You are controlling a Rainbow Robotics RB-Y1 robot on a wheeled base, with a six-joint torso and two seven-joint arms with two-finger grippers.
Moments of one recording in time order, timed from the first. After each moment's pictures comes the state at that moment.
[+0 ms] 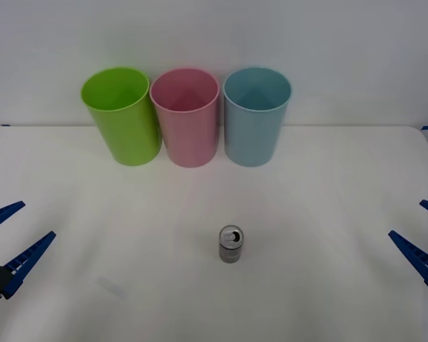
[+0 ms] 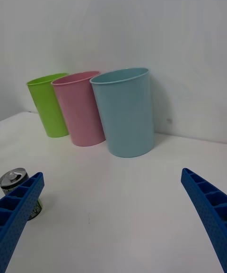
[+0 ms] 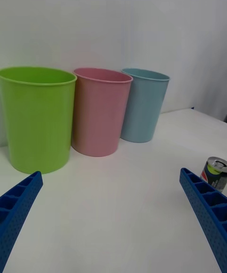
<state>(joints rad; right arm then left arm) 0.35 -0.40 -0.52 -1.66 0.96 -1.22 0.00 0.35 0.40 0.52 -1.66 -0.96 -1.22 0.00</state>
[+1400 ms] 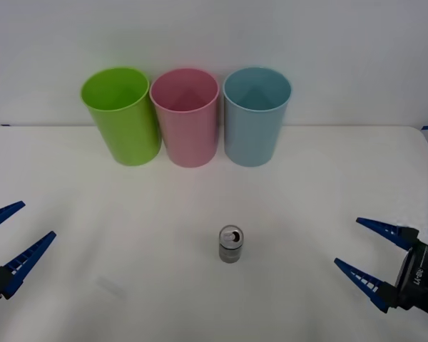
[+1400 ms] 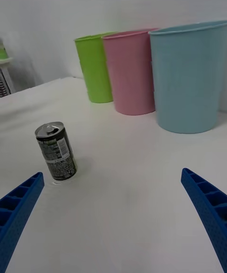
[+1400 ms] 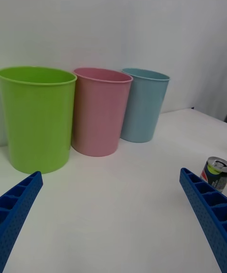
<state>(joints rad) 0.22 -0.48 -0.27 -1.43 1.00 -1.29 0.23 0.35 0.40 0.52 -1.66 -0.96 -1.22 0.00</state>
